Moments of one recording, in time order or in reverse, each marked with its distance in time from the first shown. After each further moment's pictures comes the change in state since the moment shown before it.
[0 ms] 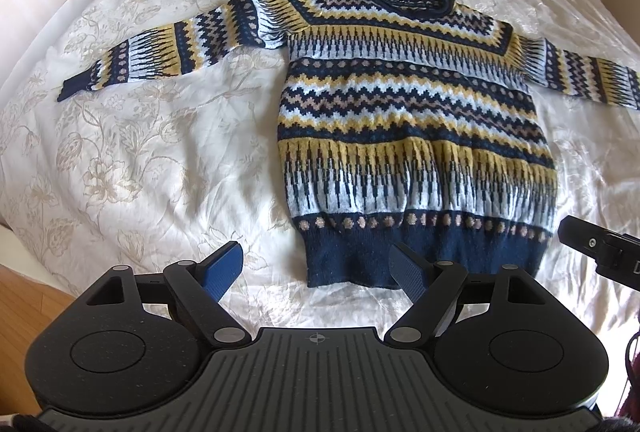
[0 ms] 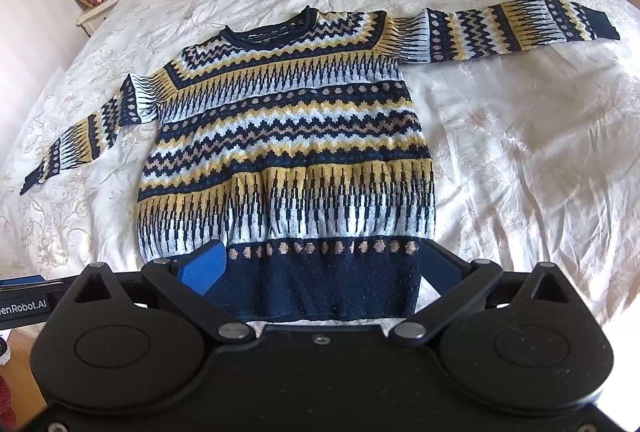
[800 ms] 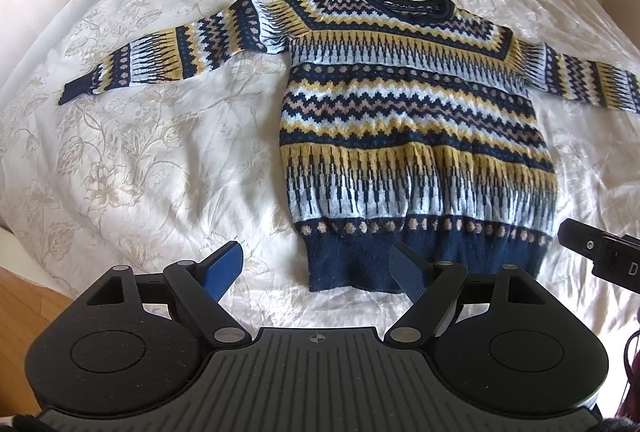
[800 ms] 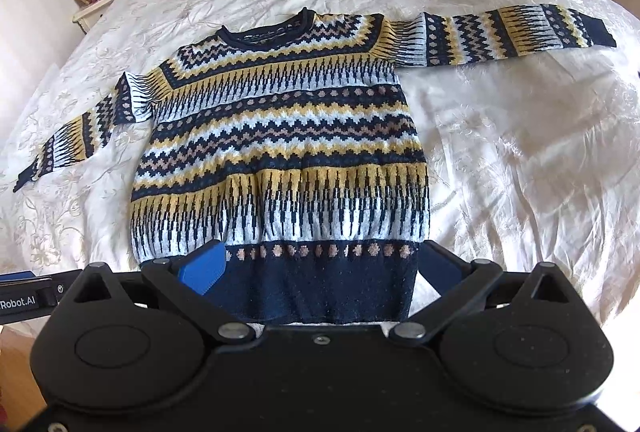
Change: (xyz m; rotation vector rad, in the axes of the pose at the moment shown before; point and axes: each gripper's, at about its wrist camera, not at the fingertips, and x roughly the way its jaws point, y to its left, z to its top) left arm -0.001 0.000 0.006 -0.007 -0.006 0.003; right arm 0.001 0.003 0.001 -0.011 -0.005 -0.022
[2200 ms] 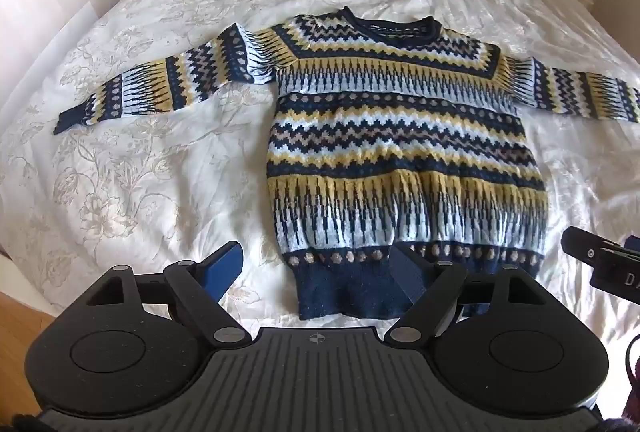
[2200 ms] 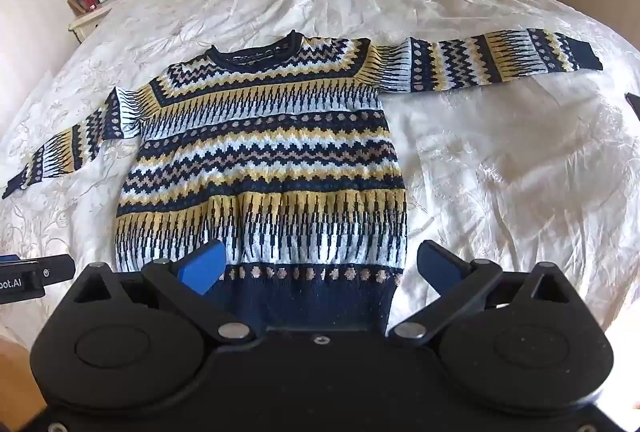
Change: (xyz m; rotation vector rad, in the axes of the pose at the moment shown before) left arm -0.003 -0.009 0.008 0.022 -0.072 -0.007; right arm -0.006 -0.010 0.006 -0.028 -0.088 -0.036
